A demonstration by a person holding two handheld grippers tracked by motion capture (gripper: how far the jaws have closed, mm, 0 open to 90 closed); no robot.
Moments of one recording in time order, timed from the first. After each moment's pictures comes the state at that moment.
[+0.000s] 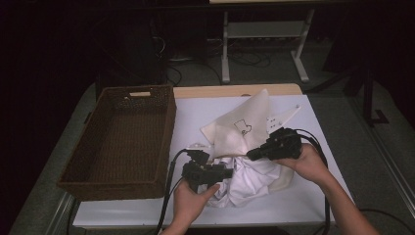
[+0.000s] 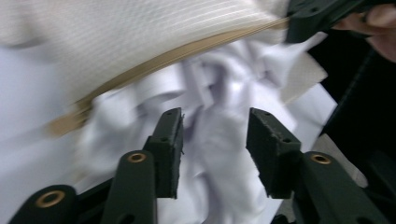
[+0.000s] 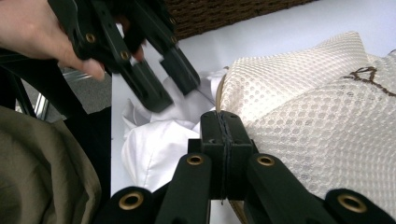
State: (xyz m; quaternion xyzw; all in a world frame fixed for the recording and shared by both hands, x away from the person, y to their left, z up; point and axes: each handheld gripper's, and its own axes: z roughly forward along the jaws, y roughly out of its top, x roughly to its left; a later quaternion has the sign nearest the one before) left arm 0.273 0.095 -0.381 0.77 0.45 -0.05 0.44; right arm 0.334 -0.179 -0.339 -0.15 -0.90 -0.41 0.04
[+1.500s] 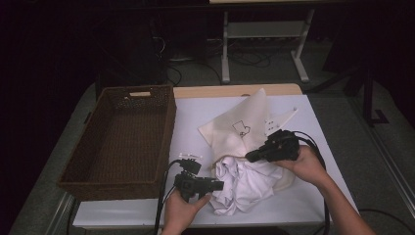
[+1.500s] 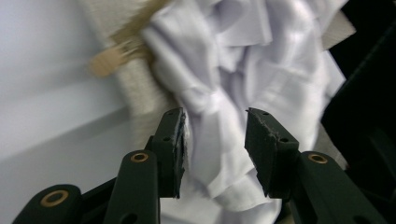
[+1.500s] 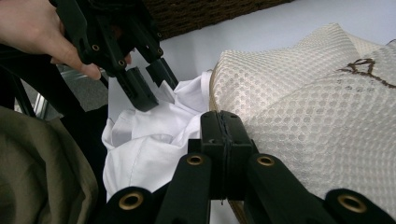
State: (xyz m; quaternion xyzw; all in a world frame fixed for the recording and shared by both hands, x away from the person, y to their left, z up) left arm 0.261 0.101 -0.404 0.78 0.46 -0.09 0.40; right arm 0.334 -0.175 -0.347 -0.15 -0.90 -0.41 0.04
